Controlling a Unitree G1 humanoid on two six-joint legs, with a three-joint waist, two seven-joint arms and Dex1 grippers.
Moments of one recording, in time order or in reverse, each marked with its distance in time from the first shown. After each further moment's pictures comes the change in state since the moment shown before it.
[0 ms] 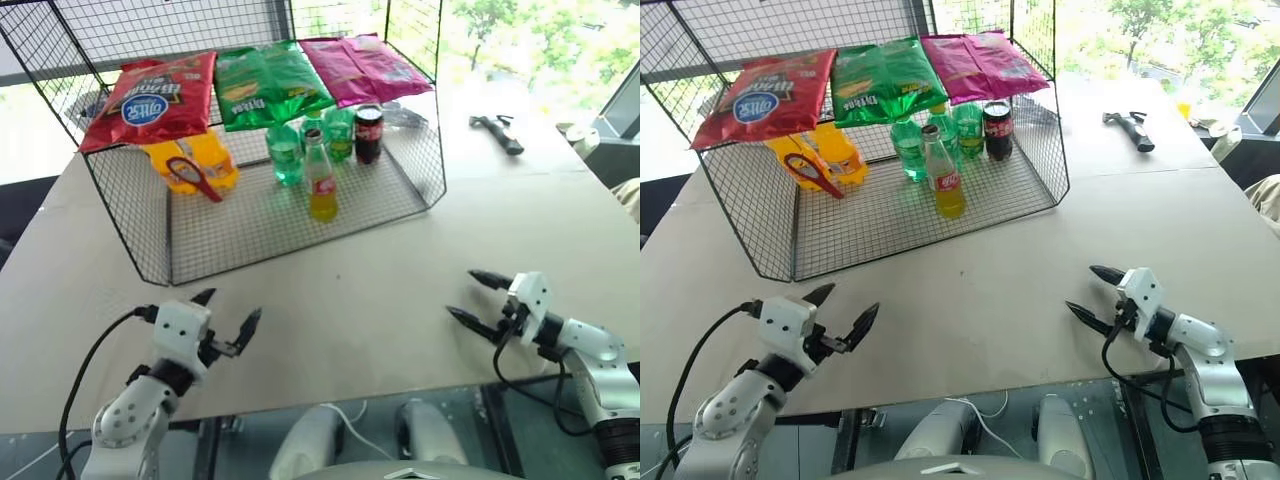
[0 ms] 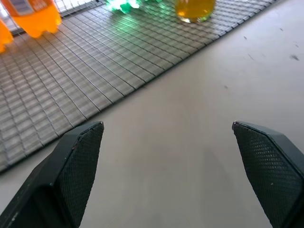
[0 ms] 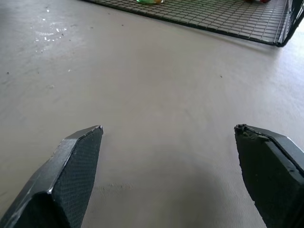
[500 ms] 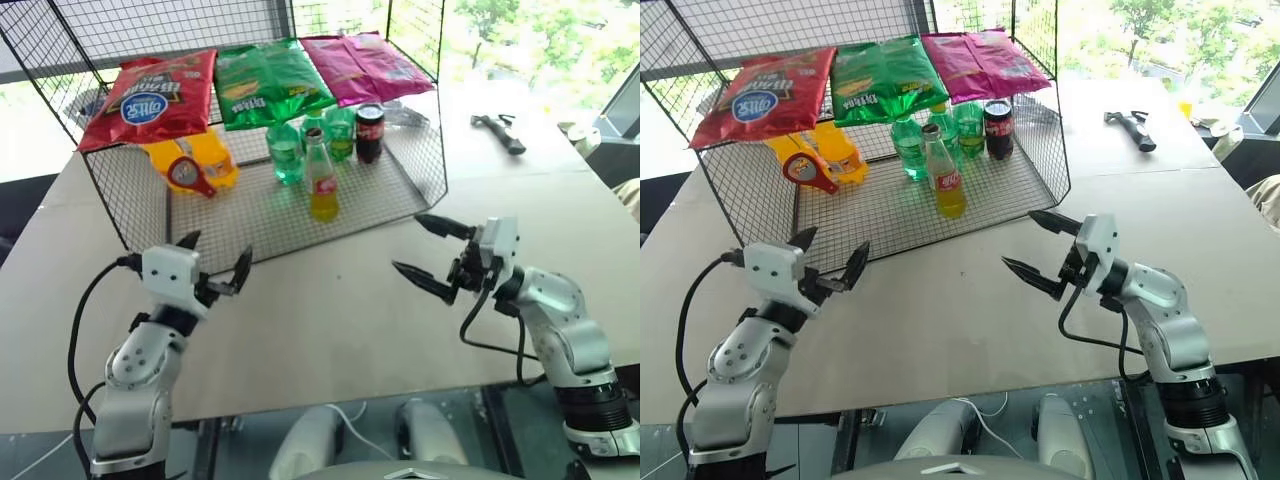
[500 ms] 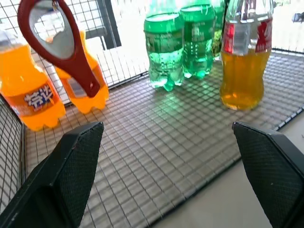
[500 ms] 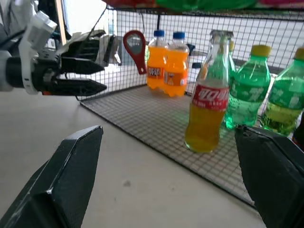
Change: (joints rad) left arm -0.280 -0.032 0.030 0.028 -0.034 0.056 0.129; right arm -0.201 0.108 0.097 -0.381 0.173 0.302 -0.089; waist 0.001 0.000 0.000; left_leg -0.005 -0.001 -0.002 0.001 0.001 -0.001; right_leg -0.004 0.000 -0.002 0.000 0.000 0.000
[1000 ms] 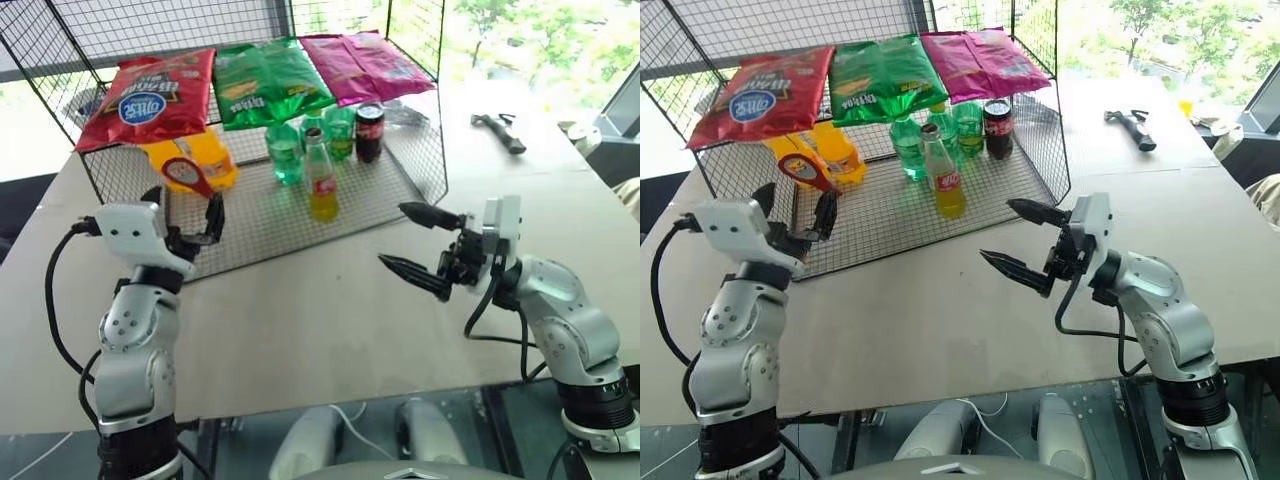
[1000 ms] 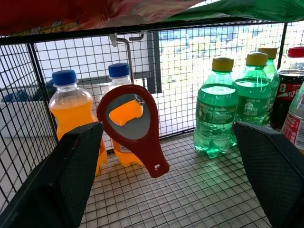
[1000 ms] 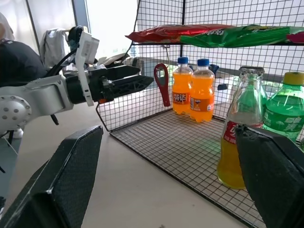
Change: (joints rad) left arm -0.198 -0.030 0.069 0.033 -0.033 0.038 0.143; right arm -0.052 0.003 0.005 -0.147 0.130 0.186 -0.044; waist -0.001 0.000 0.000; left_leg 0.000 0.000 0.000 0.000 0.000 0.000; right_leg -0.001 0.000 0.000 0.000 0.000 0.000
